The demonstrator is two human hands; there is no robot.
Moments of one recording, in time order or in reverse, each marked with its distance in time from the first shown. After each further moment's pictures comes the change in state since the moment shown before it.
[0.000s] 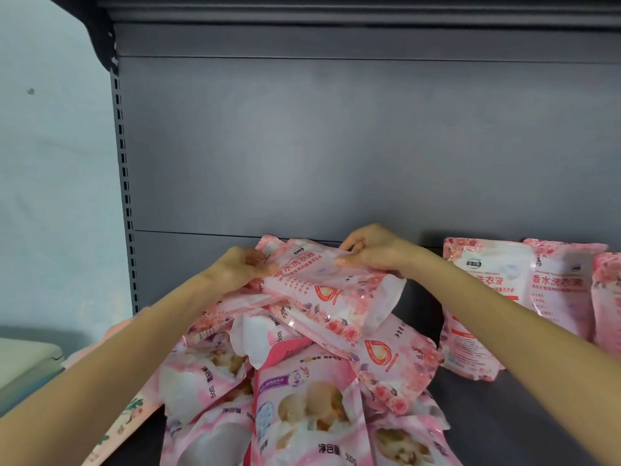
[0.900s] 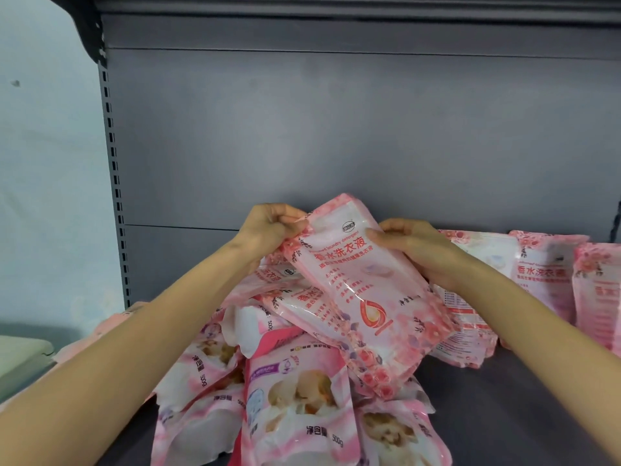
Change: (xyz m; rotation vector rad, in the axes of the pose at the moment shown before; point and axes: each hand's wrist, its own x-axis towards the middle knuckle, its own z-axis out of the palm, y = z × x) left_hand -0.019 0.065 0.027 -0.353 0.032 0.253; right_hand -0.061 0.019 -0.028 0.592 0.093 0.038
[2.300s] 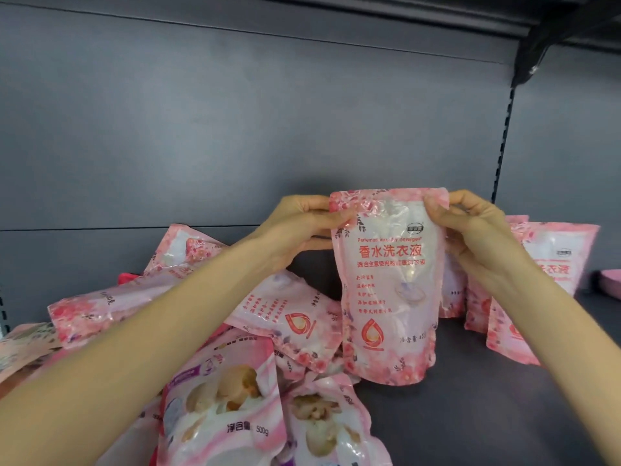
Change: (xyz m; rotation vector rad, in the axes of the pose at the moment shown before) left_hand -0.012 0.032 0.110 -0.293 -0.481 -0.001; right_hand -0.093 0.001 -0.085 0.257 0.505 -0.234
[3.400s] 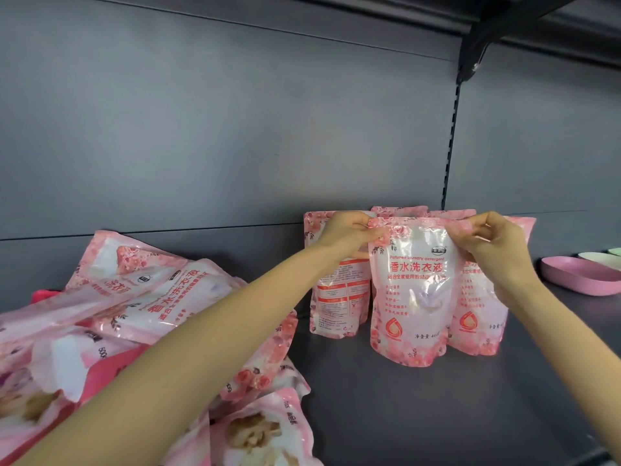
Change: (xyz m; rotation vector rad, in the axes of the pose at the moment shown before) left_hand 0.094 -0.053 0.106 0.182 -0.060 -0.008; right_hand 0.012 0.026 -0.112 -0.503 0.363 -0.098
